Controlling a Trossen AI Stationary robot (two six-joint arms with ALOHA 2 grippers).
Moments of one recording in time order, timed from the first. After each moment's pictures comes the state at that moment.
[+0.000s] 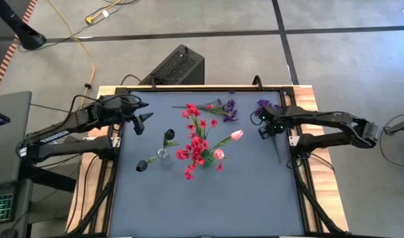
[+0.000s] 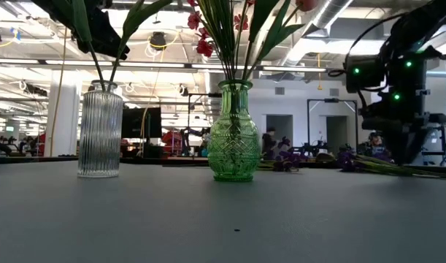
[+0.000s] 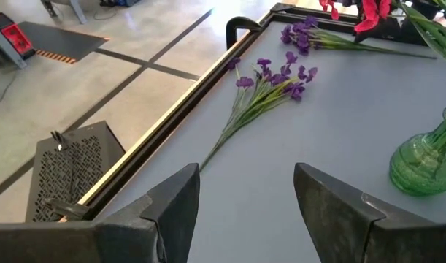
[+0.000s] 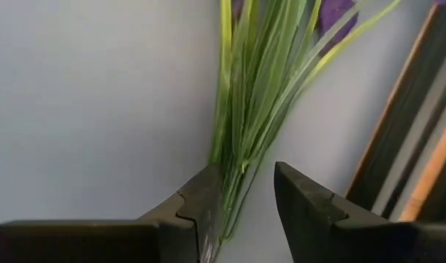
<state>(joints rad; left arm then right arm) 0.41 0.63 0.75 -0.58 -0.15 0.00 -0.54 1.12 0.53 -0.89 0.23 0.62</state>
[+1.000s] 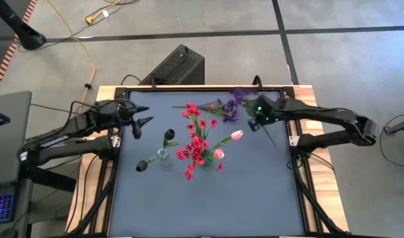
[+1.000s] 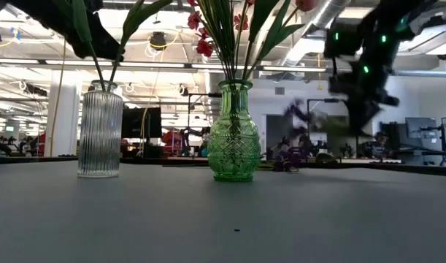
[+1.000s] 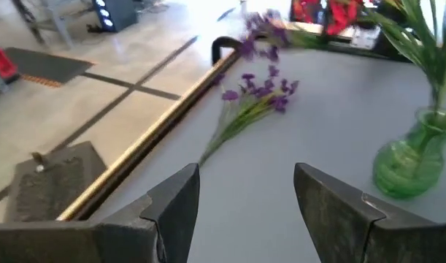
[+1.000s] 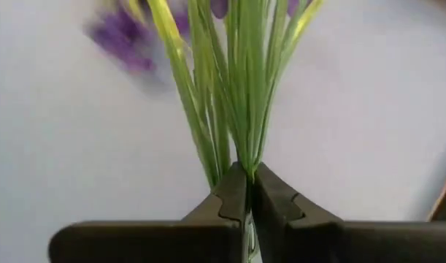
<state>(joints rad) 0.41 0.51 0.63 -0.49 -0.10 0.02 -0.47 1.15 0.74 -0.79 0.20 0.51</state>
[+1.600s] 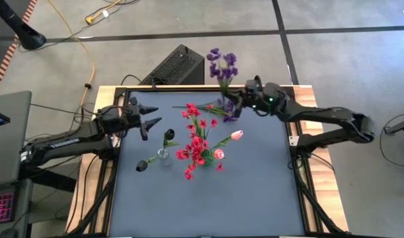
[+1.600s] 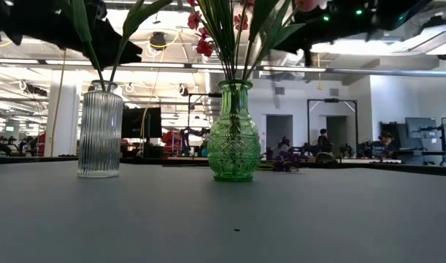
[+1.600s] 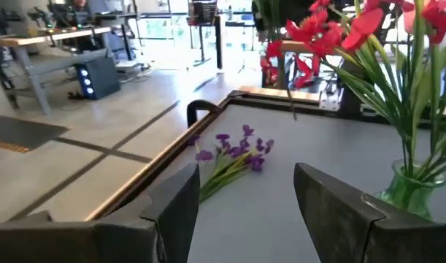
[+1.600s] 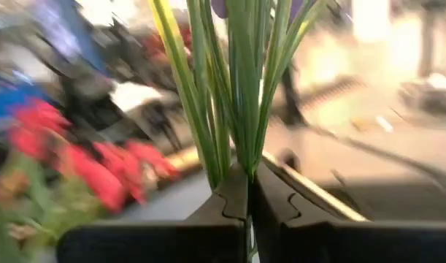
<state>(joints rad) 0.41 0.51 0.37 0.04 0.00 0.02 -0.42 1.16 0.76 0.36 -0.01 0.26</state>
